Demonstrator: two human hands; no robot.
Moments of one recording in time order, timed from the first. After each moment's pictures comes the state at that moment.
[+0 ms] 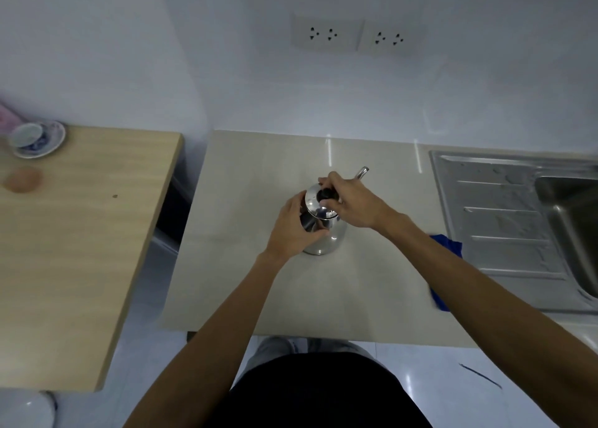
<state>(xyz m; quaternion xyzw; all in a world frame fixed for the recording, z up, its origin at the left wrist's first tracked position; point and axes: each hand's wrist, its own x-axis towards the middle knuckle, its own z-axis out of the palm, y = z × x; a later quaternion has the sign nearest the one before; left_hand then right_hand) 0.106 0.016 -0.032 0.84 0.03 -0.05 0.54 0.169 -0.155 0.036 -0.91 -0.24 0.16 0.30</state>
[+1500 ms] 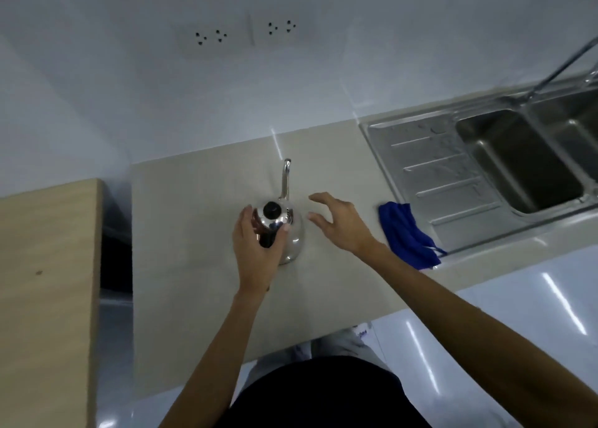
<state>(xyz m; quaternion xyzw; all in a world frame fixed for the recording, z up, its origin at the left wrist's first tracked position) 0.092 -0.017 -0.035 0.84 0.06 0.01 0.54 0.107 -0.219 -0.010 -0.93 -0.03 0.03 0.38</state>
